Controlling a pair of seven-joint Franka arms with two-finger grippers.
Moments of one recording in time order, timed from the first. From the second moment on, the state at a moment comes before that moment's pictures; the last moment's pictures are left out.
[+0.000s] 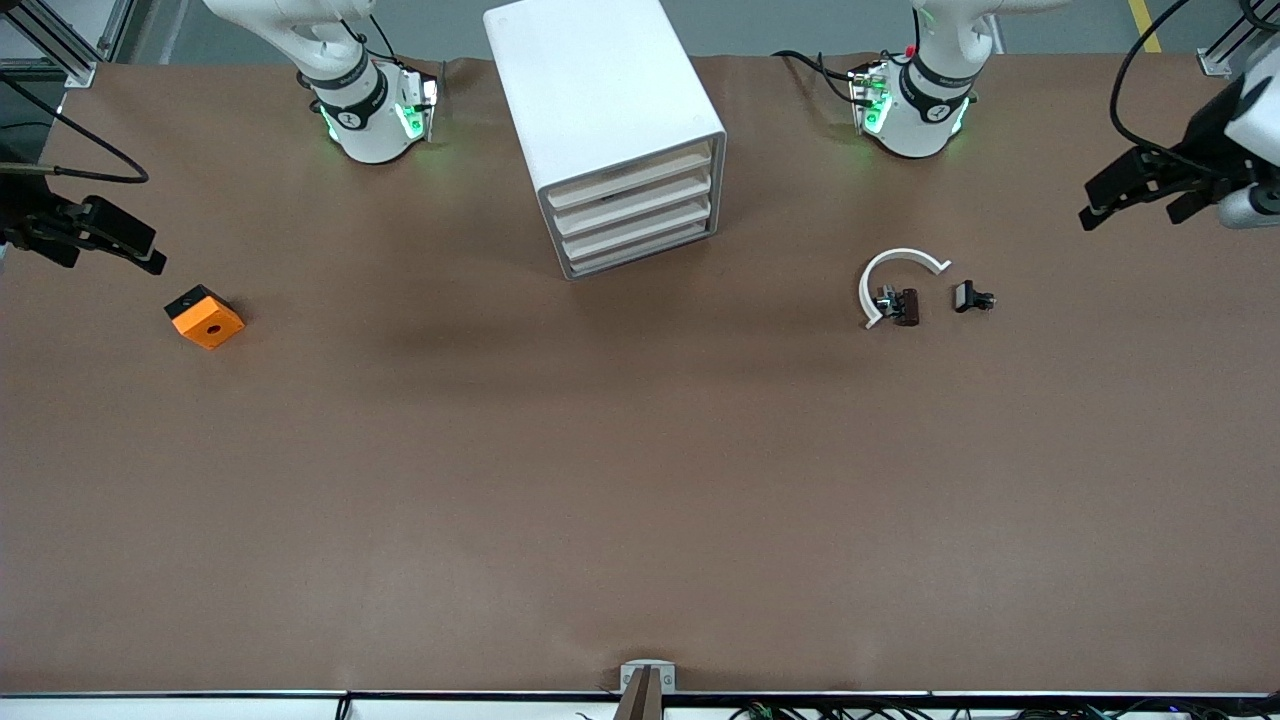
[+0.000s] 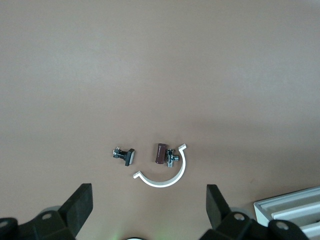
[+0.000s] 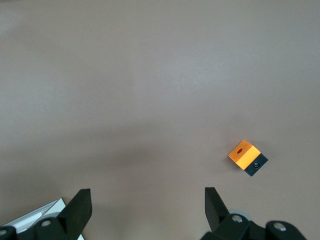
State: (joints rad) left arm 0.01 -0.15 -0.07 -1.69 -0.05 1.55 -0.14; right arm 0.00 0.00 0.00 -1.50 0.03 1.51 0.12
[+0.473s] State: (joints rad) left arm 0.02 -0.15 -0.10 -1.70 -0.03 1.55 -0.14; right arm 0.00 0.00 0.00 -1.50 0.03 1.51 0.12
